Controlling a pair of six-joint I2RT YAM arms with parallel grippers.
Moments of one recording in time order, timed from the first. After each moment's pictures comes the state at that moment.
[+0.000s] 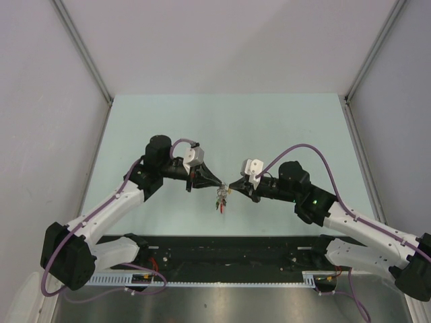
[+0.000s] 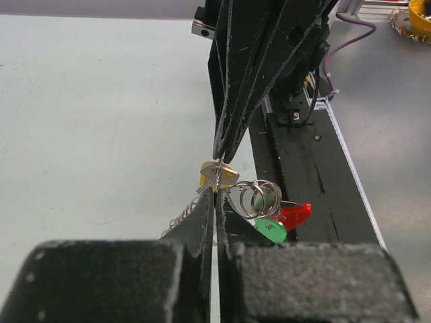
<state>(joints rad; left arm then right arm) -0.51 1.12 0.79 -0.01 1.13 0.23 0.89 0.93 0.70 0.03 -0.38 -0.24</state>
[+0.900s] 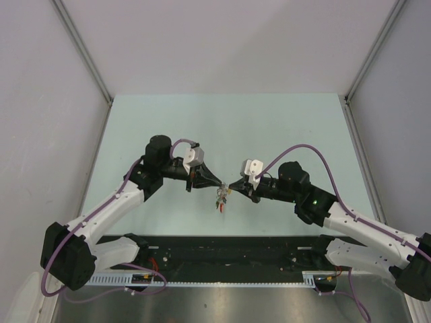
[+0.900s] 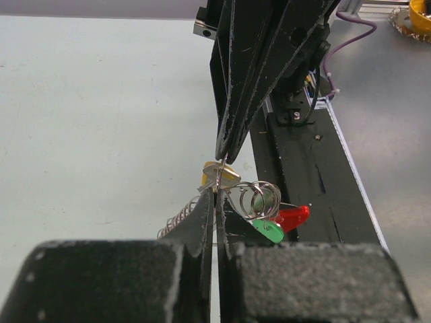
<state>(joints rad) -0.51 1.12 0.79 -0.01 1.13 0.24 0.90 0.93 0.70 0.03 -0.37 -0.24</state>
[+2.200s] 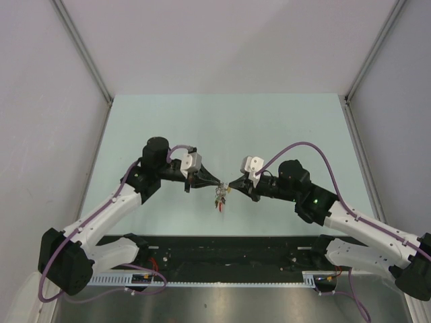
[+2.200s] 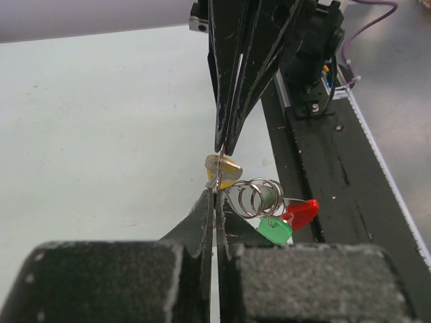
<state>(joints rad) -0.51 1.08 0.78 -0.03 1.11 0.35 0.90 0.93 0.73 0.00 -0.36 -0.21</state>
